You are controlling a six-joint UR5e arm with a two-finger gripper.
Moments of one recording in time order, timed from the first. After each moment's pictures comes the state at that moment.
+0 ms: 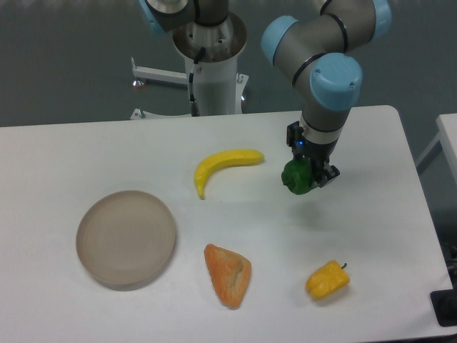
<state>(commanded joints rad) 2.38 -1.94 -1.42 -1.34 1.59 1.59</state>
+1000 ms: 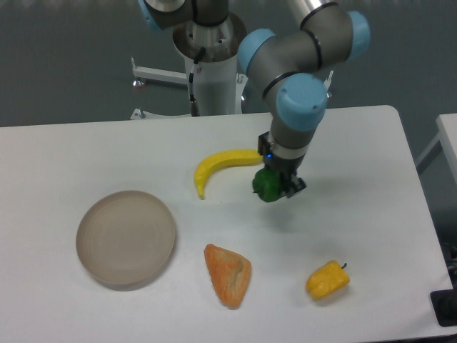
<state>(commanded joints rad) 2.24 -1.98 -1.46 -1.36 1.54 1.50</state>
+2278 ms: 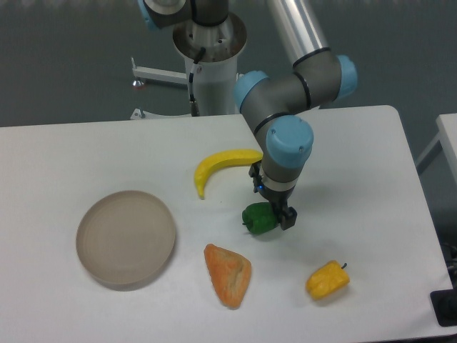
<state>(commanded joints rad) 2.30 -2.03 -1.40 -1.27 1.55 1.52</state>
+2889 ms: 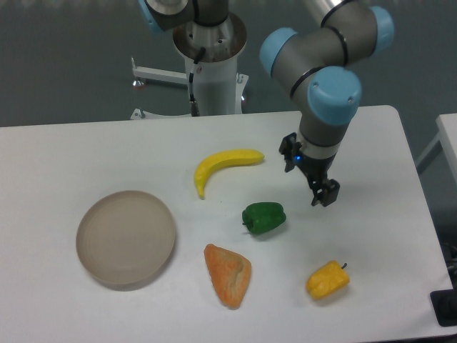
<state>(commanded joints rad) 2.40 -1.97 -1.33 -1.37 1.55 1.65</state>
